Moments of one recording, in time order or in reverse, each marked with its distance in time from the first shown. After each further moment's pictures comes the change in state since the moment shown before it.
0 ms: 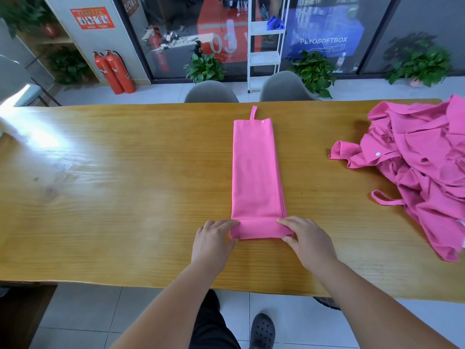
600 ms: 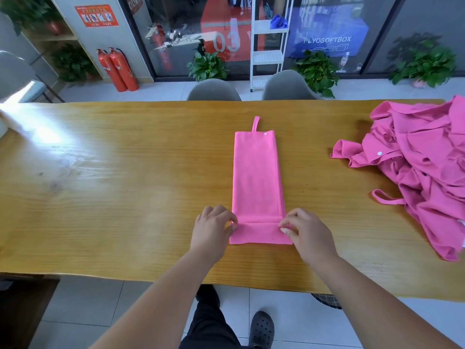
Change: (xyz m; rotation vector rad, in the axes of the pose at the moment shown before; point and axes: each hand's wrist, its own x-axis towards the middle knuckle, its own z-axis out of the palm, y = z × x) left_hand 0.012 -0.001 -0.015 -0.012 0.070 0.067; right_hand -0.001 -0.012 -0.012 0.068 0.103 -0.002
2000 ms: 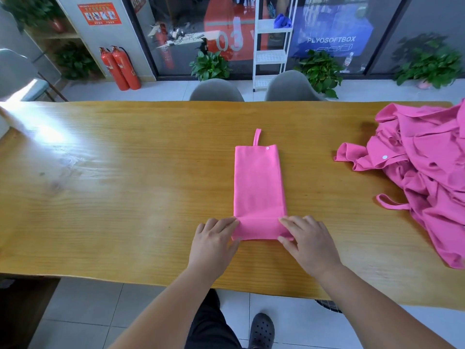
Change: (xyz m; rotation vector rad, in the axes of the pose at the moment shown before) left_hand -0.023 -0.008 0.014 0.165 0.116 0.159; right_hand -0.001 0.012 0.012 -0.328 0.053 -0.245
